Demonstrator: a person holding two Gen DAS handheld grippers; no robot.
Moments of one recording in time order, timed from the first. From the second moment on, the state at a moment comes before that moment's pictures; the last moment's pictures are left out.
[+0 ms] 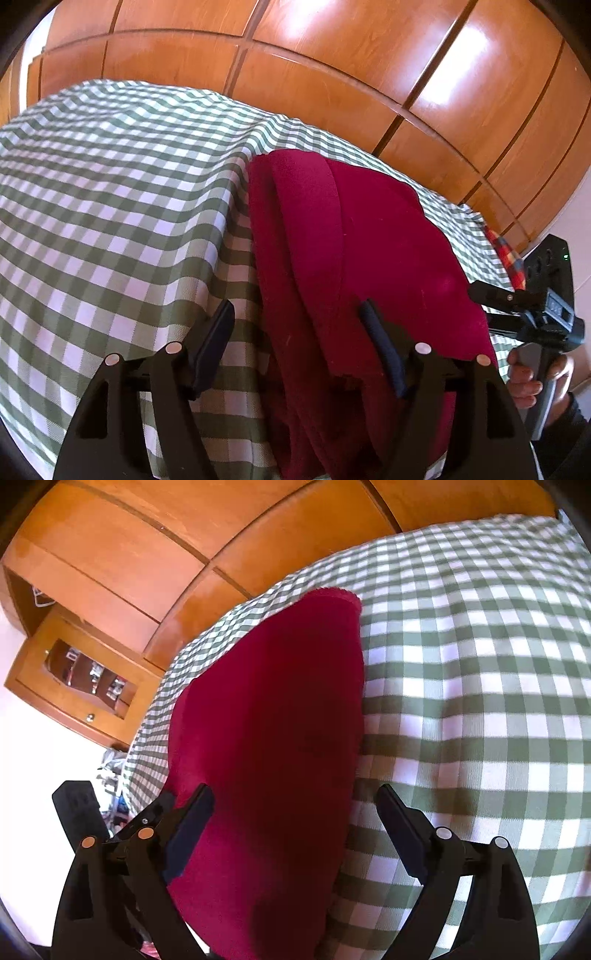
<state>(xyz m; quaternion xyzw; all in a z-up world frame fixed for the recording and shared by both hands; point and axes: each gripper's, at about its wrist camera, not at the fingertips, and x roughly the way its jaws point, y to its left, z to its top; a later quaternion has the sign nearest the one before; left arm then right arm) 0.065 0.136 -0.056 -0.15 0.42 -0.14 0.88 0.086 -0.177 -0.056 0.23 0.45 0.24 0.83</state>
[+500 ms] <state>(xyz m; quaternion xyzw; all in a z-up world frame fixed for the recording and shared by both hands) 0.084 0.143 -0.075 -0.22 0.43 -0.24 0.84 0.120 -0.149 -0.066 0.23 0.44 0.31 0.81</state>
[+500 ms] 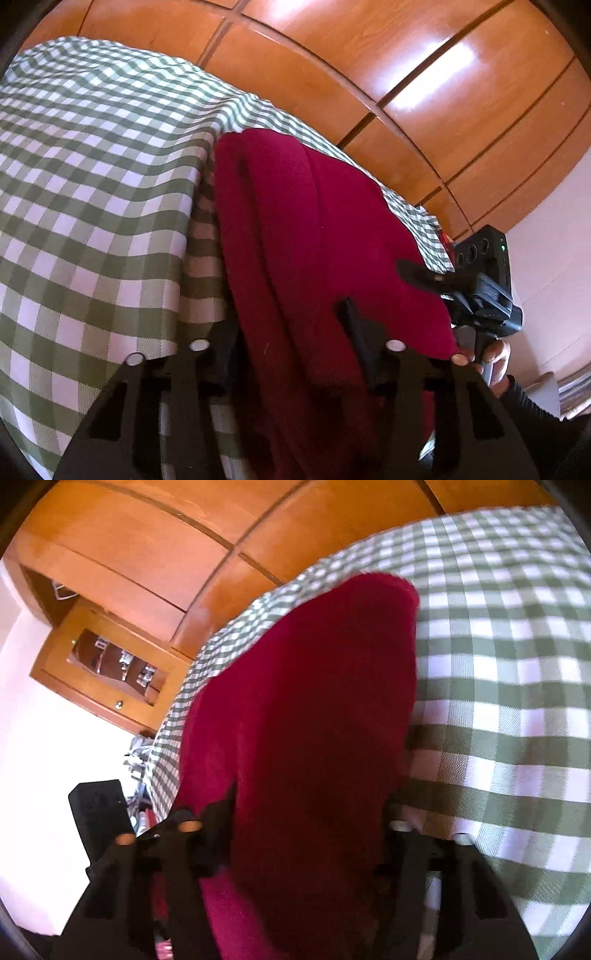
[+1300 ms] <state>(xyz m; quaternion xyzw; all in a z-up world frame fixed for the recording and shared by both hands) 0.204 -0.244 -0.026 0.09 0.45 -0.36 0.81 0.055 -0.439 -0.062 0.33 0.34 -0.06 0.88</state>
